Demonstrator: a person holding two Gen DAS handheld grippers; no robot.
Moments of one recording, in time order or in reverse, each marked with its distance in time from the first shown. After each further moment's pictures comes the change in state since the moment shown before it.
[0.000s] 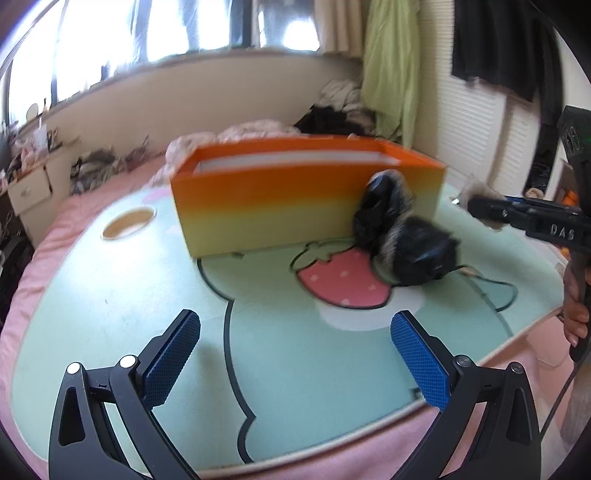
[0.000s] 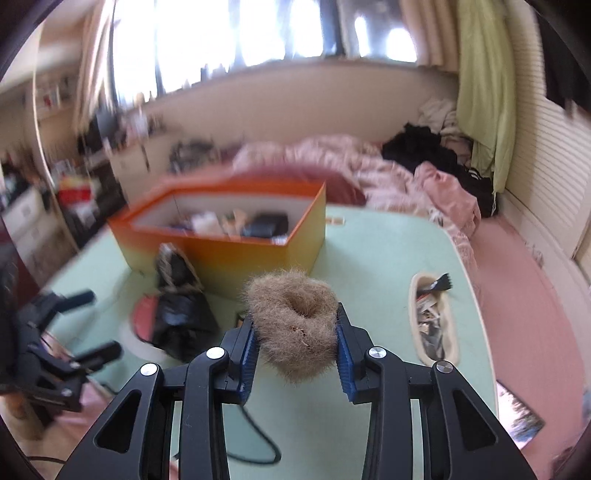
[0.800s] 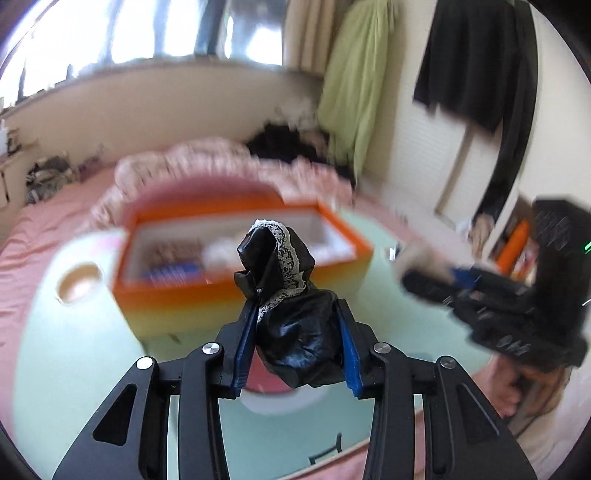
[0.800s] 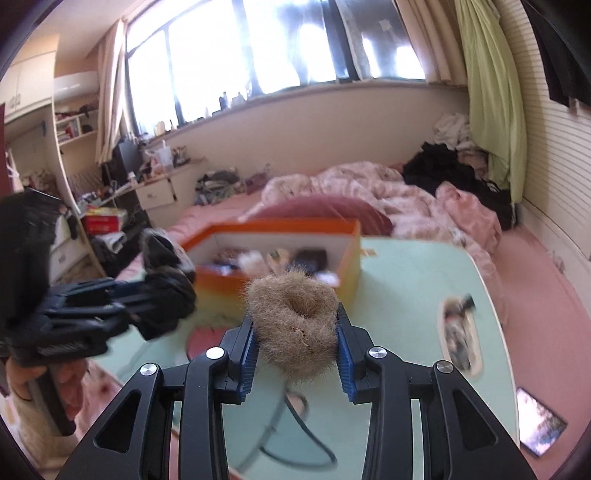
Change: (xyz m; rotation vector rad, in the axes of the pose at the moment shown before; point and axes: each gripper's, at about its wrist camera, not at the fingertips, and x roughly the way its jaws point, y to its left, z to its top) left arm -0.016 -0.004 0.086 -0.043 -0.040 -0.208; right arm -0.016 0.032 0.025 0.015 -0.093 0.101
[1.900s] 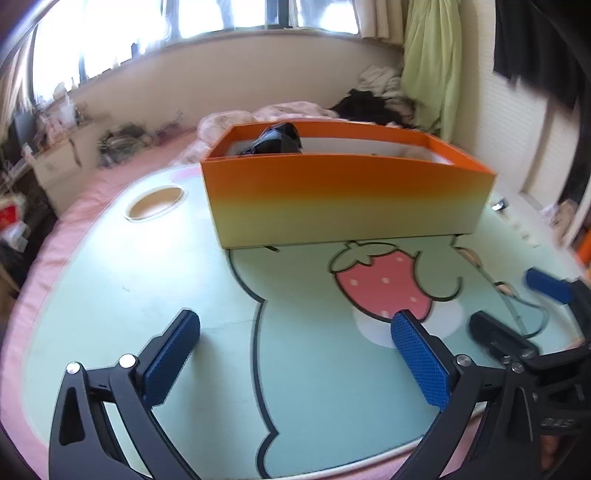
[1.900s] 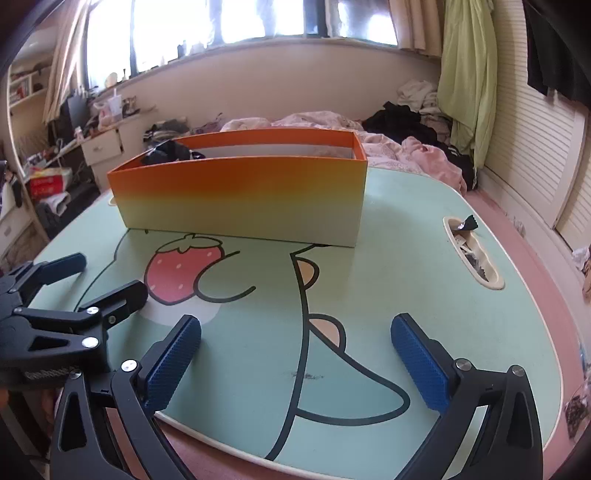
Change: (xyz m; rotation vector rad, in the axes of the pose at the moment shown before) left arm 0.033 0.035 -0.084 -0.064 0.122 0.325; right arm 0.040 0.050 -0.066 -0.012 0.185 -0.266
